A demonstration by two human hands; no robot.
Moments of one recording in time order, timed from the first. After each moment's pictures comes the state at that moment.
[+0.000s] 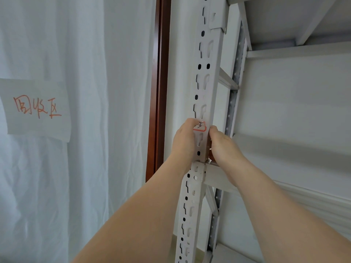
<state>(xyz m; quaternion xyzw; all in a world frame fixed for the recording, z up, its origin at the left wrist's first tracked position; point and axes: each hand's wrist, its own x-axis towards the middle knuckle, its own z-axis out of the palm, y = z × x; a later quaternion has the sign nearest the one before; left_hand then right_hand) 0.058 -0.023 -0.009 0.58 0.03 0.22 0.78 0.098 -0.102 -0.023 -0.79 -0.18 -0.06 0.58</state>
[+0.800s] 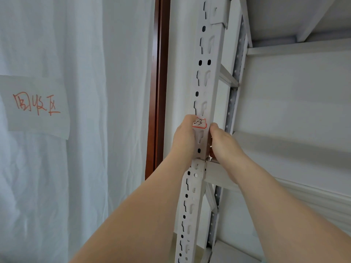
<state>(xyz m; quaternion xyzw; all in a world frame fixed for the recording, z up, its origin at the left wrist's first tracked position) 0.055 -0.021 -0.008 0.60 0.05 0.21 0.77 0.103 -0.102 -0.025 -0.79 -0.19 -0.07 0.58</state>
